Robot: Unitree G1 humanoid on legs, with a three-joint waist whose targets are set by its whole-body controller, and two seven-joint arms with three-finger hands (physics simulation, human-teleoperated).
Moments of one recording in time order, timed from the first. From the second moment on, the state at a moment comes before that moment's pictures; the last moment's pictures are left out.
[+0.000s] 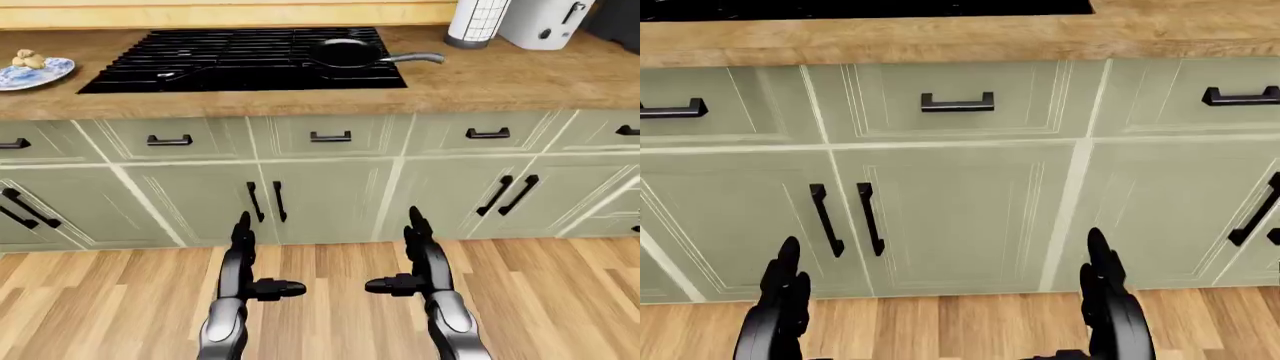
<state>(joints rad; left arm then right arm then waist) 0.03 0.02 0.04 0.09 -0.01 0.06 -0.04 0.03 -0.01 -0.04 0.09 0.01 0.06 0.04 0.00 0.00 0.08</state>
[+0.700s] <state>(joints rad) -0.11 0.04 0.07 -0.22 -0.01 0.31 0.02 -0.10 -0.05 -0.08 -0.26 -0.03 0.34 0.01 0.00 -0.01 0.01</state>
